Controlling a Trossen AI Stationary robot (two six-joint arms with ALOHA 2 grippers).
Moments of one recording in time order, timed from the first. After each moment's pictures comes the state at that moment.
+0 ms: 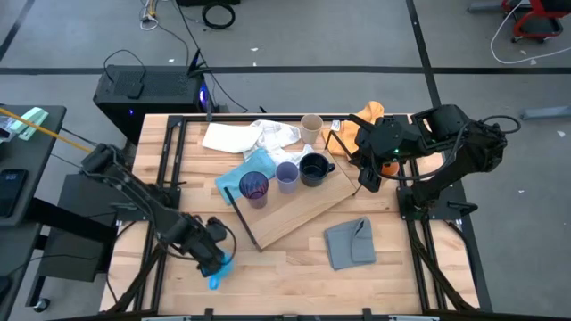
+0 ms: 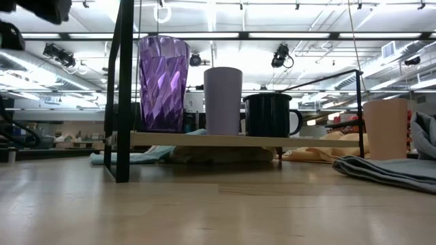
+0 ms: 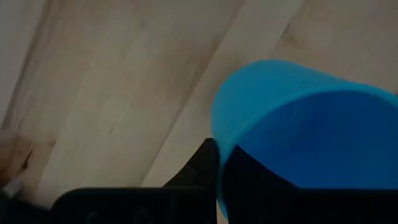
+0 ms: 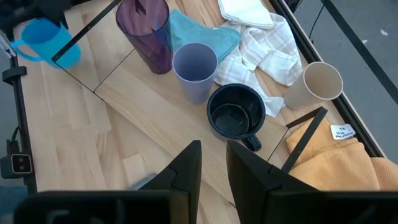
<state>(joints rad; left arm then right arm) -0.69 1.43 1.04 -0.98 -0.03 -1.19 0.18 1.42 1.99 -1.55 0.29 0.48</state>
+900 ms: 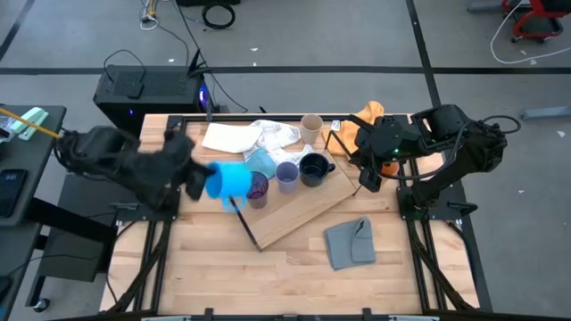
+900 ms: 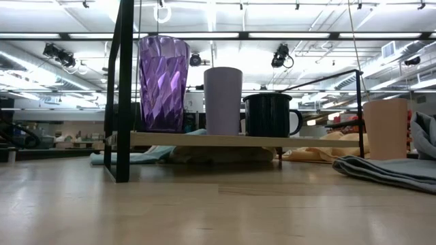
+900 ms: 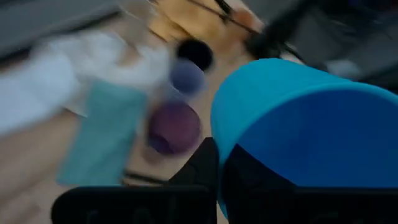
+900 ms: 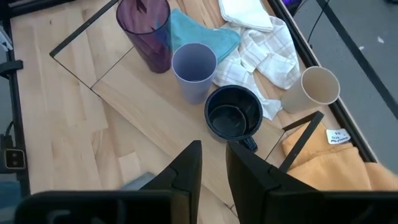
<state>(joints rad) -0.38 1.26 1.85 -1.41 -0.54 -1.07 0.18 1.42 1.99 -1.55 0.30 0.44</state>
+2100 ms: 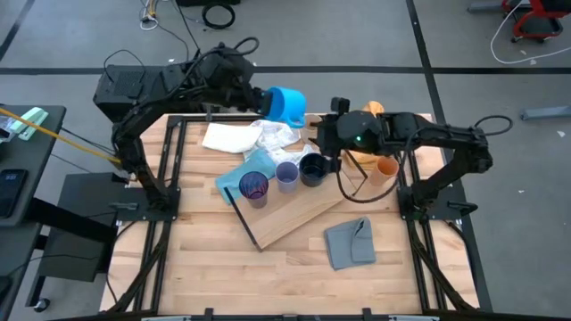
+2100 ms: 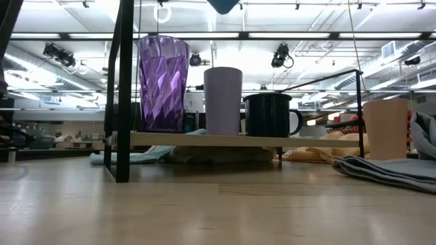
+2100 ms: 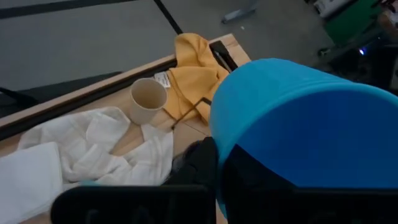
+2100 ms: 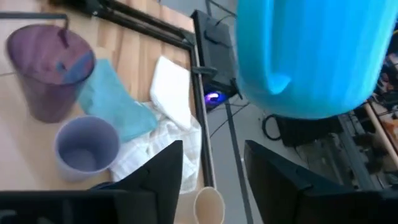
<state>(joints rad) 0.38 1.73 2.31 -1.21 -0.06 -0.67 0.03 1.47 1.75 -0.92 0.50 -0.37</state>
